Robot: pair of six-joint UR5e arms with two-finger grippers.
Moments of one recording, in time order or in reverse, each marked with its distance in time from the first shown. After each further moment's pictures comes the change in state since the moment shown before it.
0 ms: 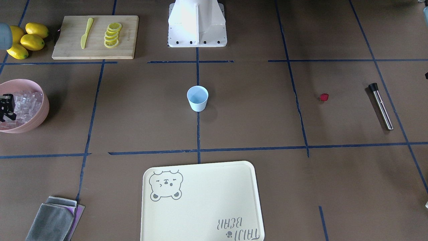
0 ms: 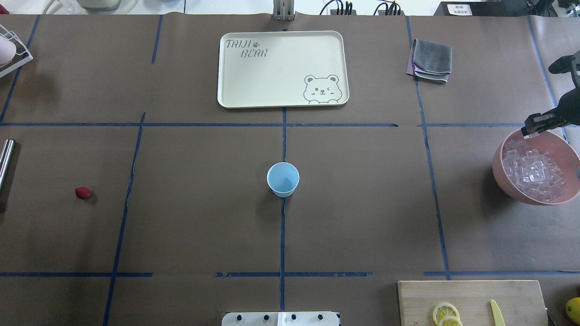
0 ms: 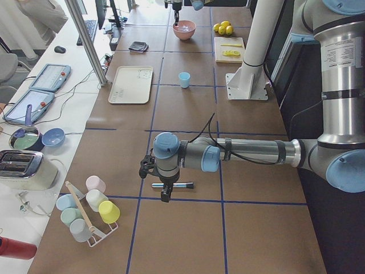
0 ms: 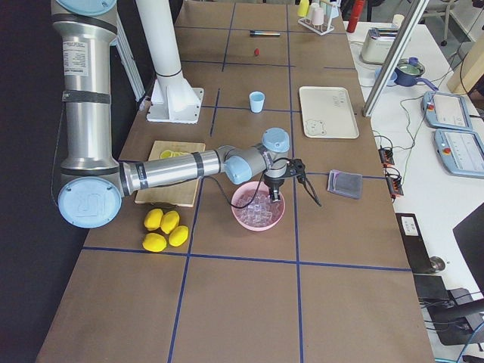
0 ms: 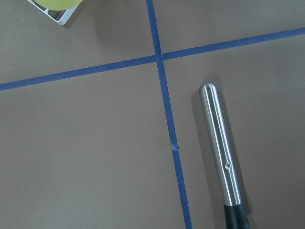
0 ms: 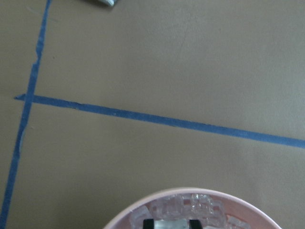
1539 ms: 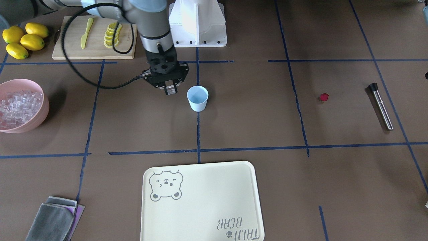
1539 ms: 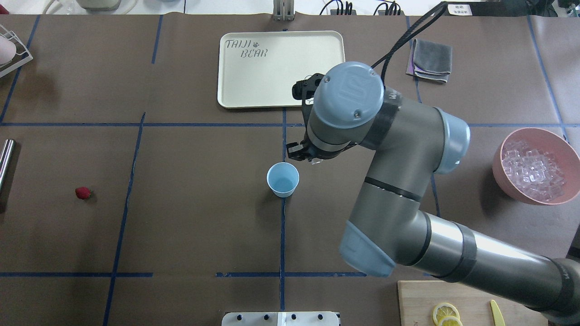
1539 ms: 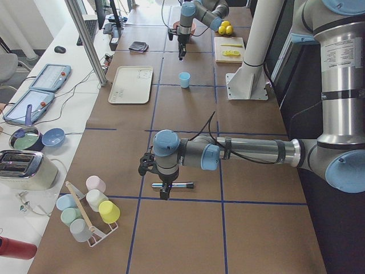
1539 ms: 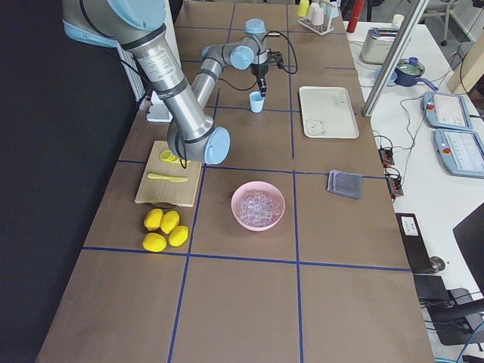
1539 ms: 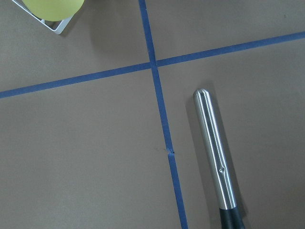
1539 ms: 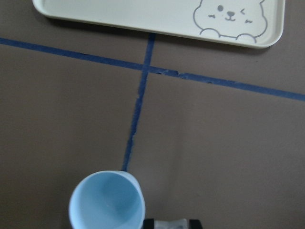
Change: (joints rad) left arm 0.000 -0.003 -0.012 -0.003 -0.001 0.000; right arm -0.644 0.740 0.025 -0.506 -0.409 0.561
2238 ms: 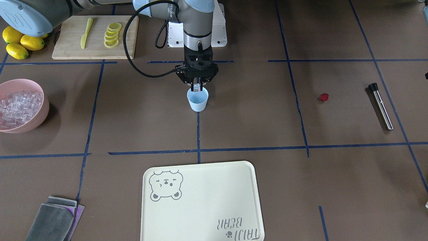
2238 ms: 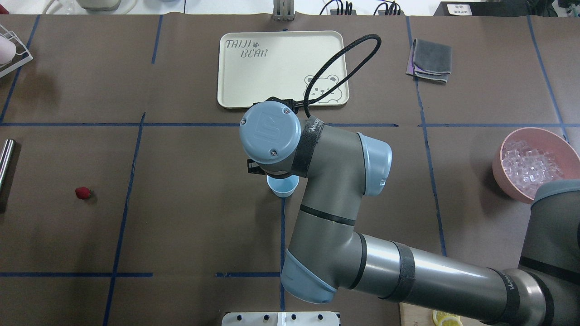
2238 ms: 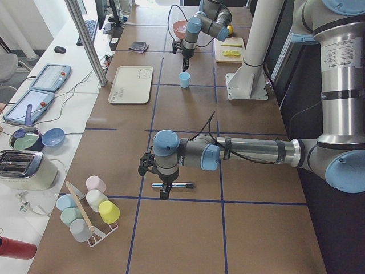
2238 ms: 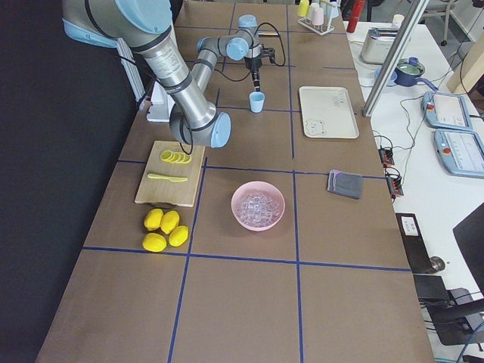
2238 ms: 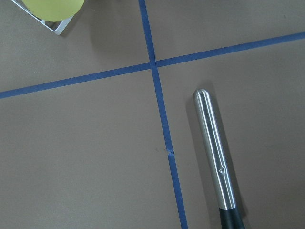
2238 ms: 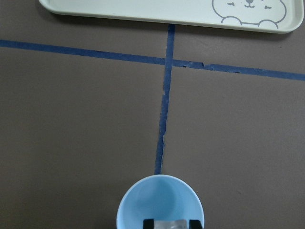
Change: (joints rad) left arm -0.001 0.000 0.000 0.000 0.000 0.000; right arm -0.083 0.103 -0.136 -0.014 -0.131 0.120
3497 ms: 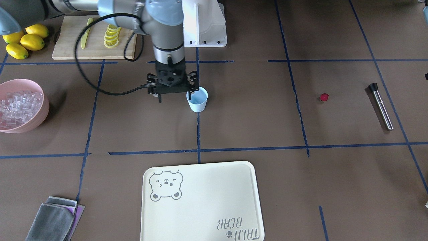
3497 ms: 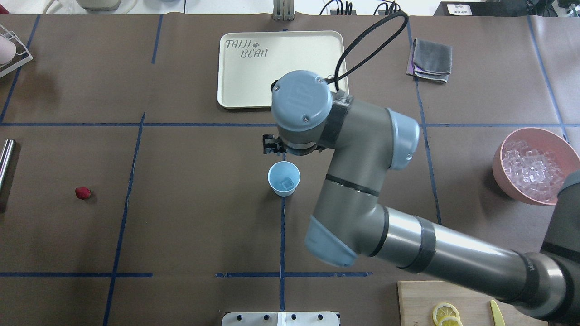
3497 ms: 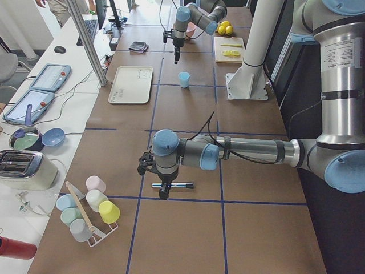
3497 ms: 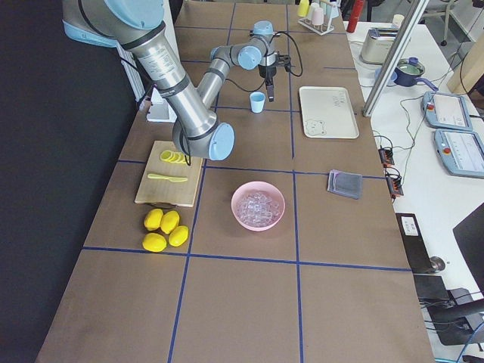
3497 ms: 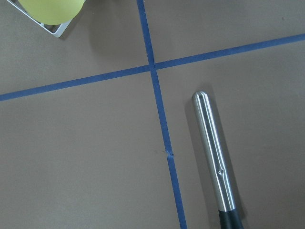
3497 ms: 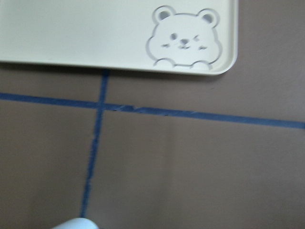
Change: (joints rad) left arm 0.001 -0.005 0.001 0.000 0.000 0.000; right arm 0.211 -0.171 0.120 0.046 0.173 -0.154
